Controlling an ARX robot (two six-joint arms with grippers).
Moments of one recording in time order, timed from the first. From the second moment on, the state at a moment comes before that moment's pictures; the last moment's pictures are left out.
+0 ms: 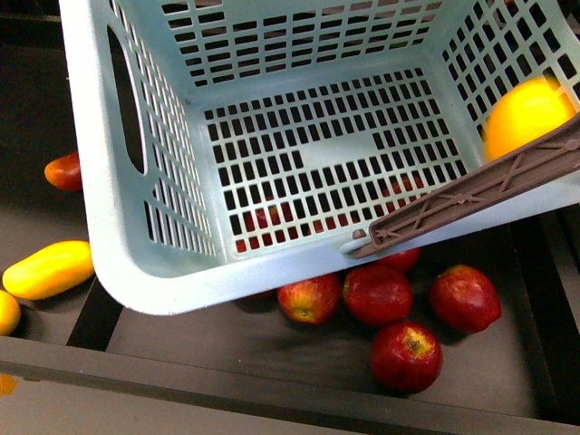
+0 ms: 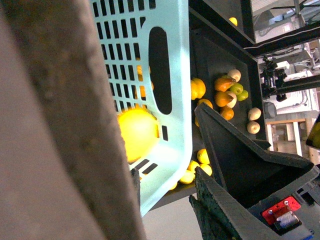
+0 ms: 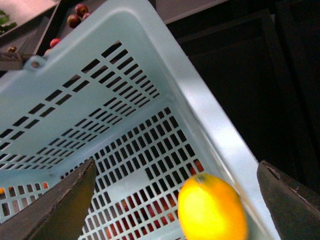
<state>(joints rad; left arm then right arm) -0.70 1.76 1.42 -0.21 0.27 -0.83 0.09 1.28 0.71 0.20 -0.06 0.43</state>
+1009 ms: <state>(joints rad) -0.70 1.76 1.42 -0.21 0.27 -0.83 -0.01 0.64 0.12 0.52 -0.01 0.01</state>
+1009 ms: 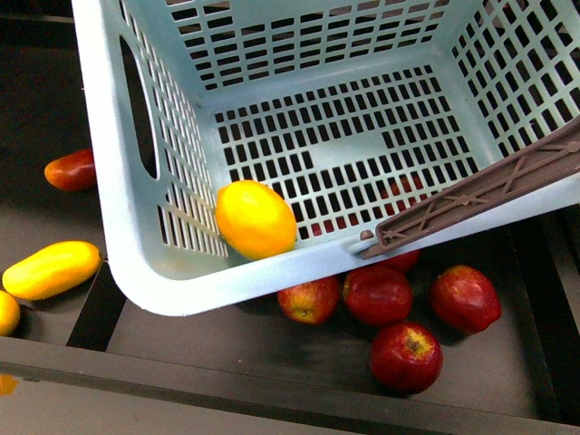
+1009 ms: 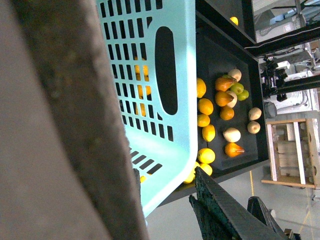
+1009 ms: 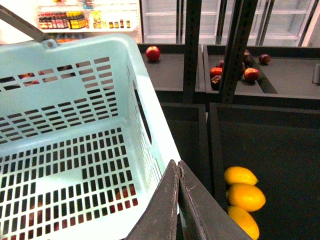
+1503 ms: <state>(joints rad) -0.70 1.76 1.42 -0.21 0.27 -0.83 0.00 0.50 0.06 0.44 0.00 0.00</state>
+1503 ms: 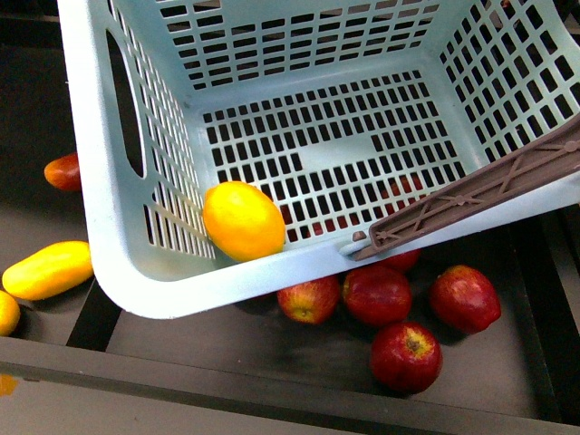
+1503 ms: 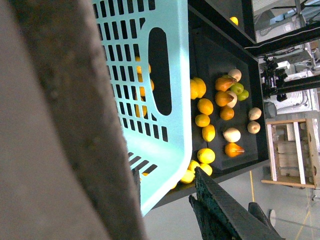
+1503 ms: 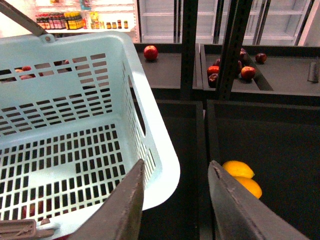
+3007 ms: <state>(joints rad) -0.70 1.76 1.41 -0.21 0.27 -0.83 0.00 0.50 0.05 0.44 0.00 0.00</state>
